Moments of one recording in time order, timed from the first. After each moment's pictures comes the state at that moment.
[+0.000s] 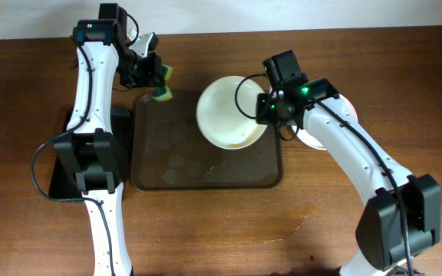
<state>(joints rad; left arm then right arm) -0.02 2.49 2.55 -1.44 0.45 0.03 0.36 1.80 1.51 -0.85 0.03 0.43</state>
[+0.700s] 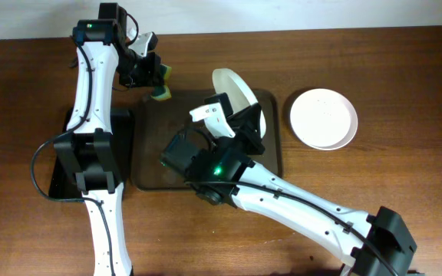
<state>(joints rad) -0.02 2.49 2.55 -1.43 0.44 0.03 0.98 1.76 1.51 -0.95 1.47 0.41</state>
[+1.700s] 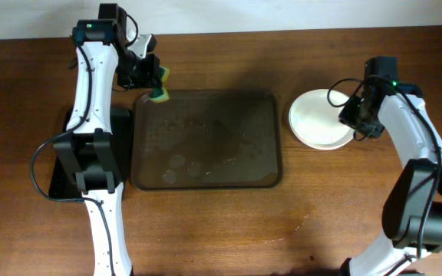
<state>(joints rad) -0.01 2.50 2.56 -1.47 0.40 0.03 -0.15 1.87 1.40 -0.84 0.07 0.44</state>
